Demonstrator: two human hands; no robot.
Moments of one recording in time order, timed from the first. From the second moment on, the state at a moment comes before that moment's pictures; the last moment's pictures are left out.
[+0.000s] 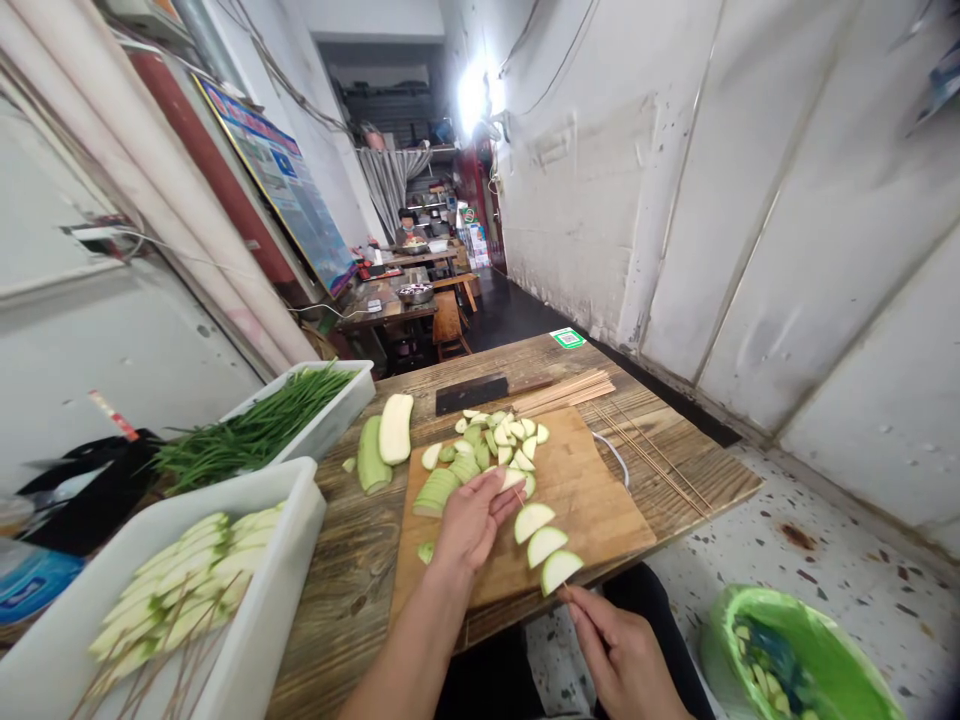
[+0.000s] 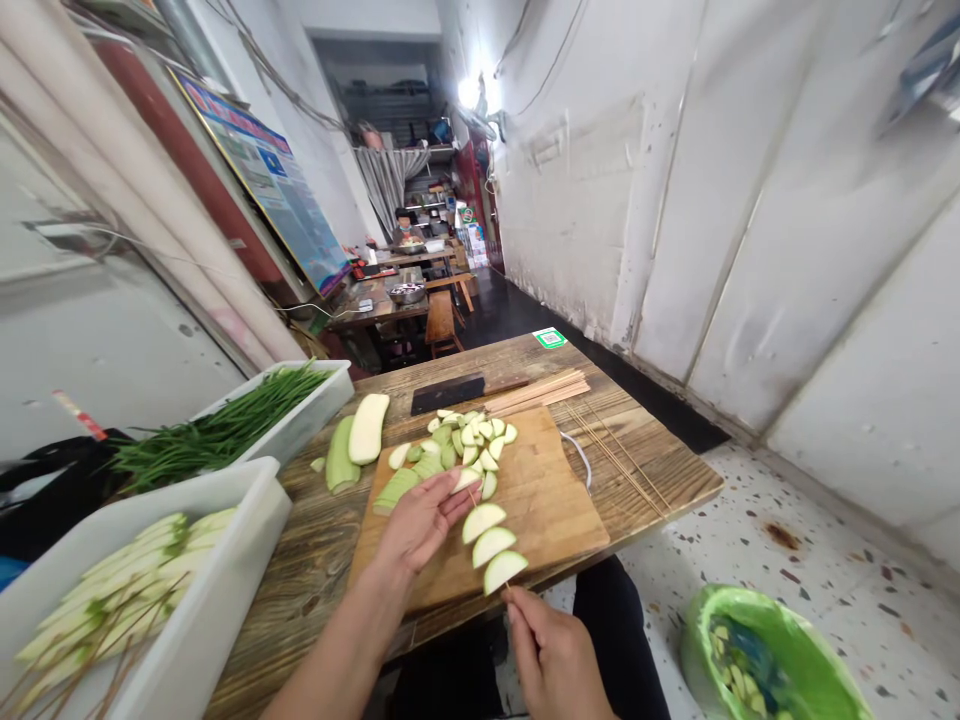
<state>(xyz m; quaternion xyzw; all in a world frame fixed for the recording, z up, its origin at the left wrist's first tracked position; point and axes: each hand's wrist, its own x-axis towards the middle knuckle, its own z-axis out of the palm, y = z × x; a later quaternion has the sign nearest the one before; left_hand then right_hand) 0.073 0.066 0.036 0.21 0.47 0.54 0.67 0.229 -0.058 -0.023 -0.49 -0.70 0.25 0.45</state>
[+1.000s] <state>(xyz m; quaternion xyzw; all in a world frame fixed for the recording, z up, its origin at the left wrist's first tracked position) 0.074 0.067 0.035 0.20 0.47 0.56 0.65 0.227 -0.060 -0.024 -0.48 -0.70 0.25 0.46</state>
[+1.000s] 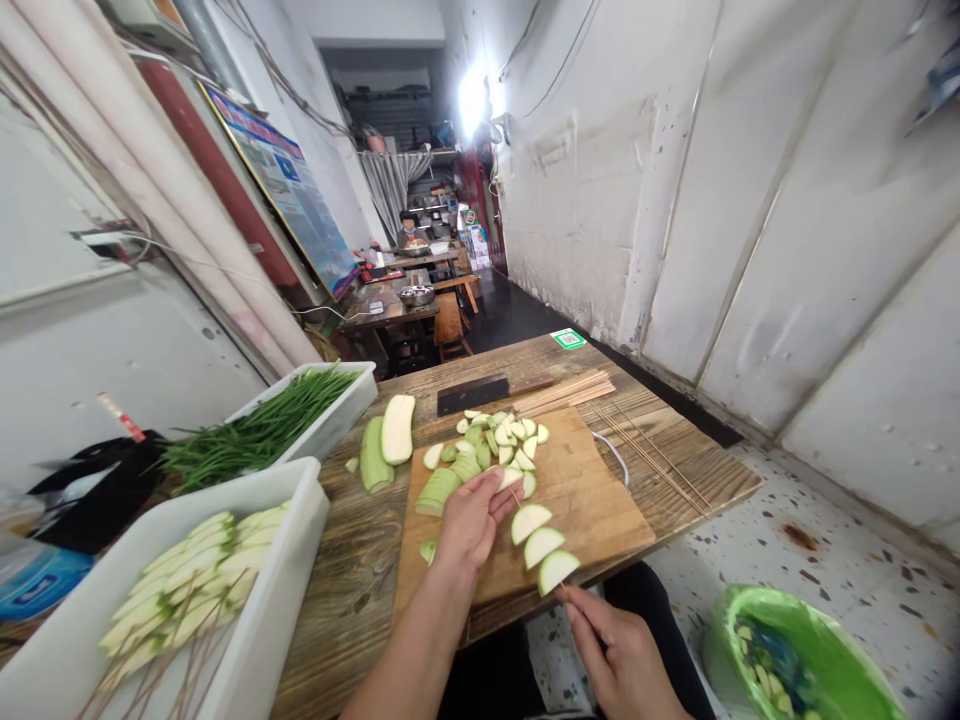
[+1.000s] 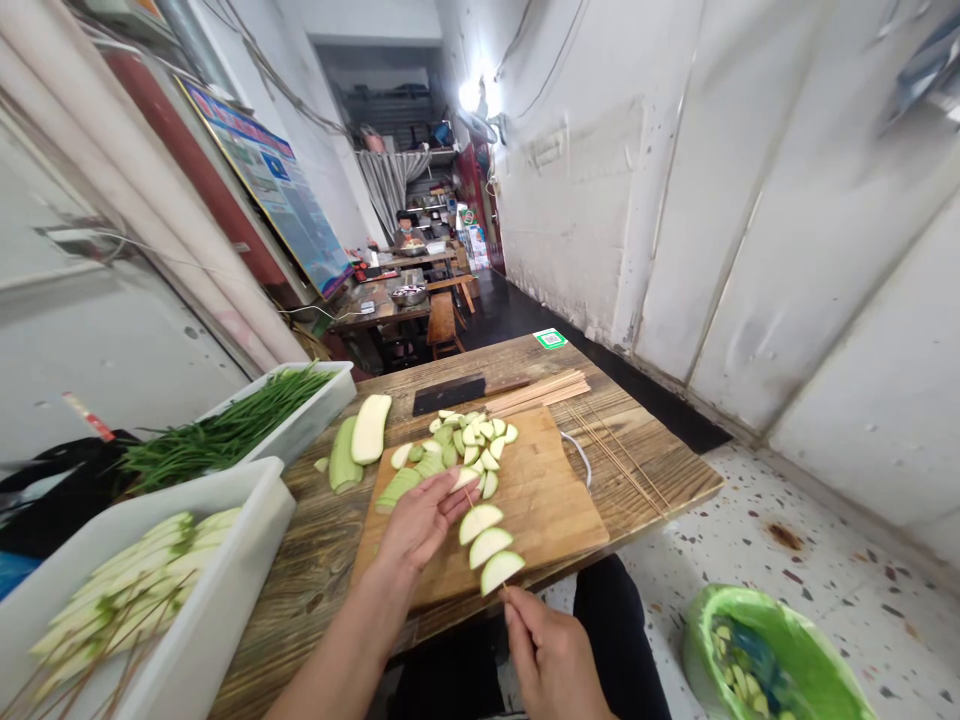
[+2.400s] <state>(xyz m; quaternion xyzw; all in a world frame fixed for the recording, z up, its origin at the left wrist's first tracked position) 0.084 0.061 0.031 0.20 0.49 0.53 0.66 0.223 -0.057 -0.009 -0.51 -0.69 0.26 0.44</state>
